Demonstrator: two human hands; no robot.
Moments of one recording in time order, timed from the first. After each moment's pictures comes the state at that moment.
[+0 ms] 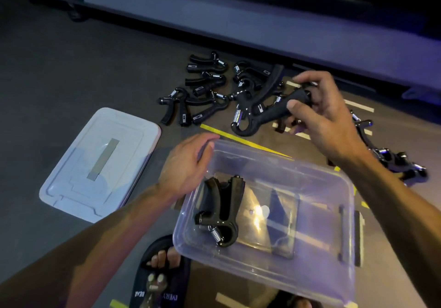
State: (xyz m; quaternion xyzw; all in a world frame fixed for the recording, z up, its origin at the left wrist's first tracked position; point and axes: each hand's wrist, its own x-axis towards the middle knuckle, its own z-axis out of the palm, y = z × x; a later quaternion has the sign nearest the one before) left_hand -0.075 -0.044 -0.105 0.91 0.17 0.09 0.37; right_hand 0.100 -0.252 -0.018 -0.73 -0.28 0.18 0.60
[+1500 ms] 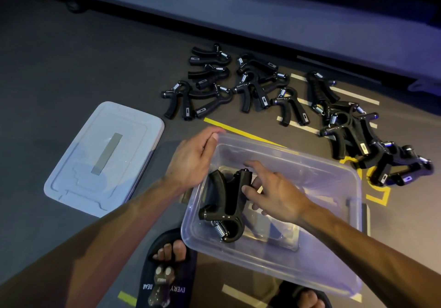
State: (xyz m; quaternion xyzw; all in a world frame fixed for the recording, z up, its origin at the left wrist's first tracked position) left_hand -0.077 -0.043 -0.105 0.88 0.19 0.07 0.42; right_hand -0.002 -0.252 -0.099 -0.83 -0.33 0.36 0.26
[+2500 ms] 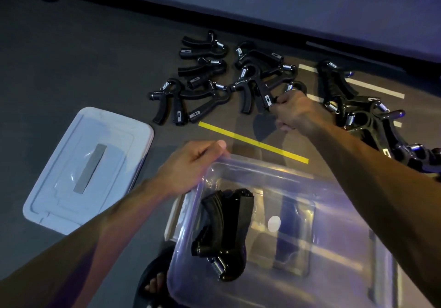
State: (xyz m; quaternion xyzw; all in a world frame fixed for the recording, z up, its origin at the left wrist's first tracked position) left_hand -0.032 -0.015 -0.123 0.83 0.17 -0.08 0.52; right_hand 0.209 -0.174 -0.160 -0.90 -0.01 0.30 0.33
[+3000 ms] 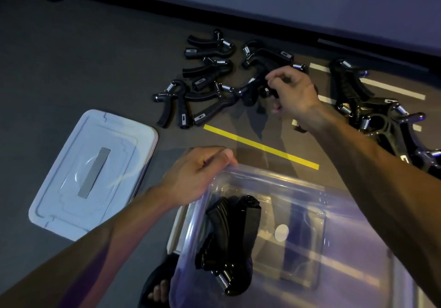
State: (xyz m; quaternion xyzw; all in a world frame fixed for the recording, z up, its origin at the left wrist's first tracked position) left_hand -0.029 -0.014 -0.127 0.84 0.15 -0.08 0.52; right_hand 0.210 -0.144 -0.144 -0.80 -0.06 0.26 0.53
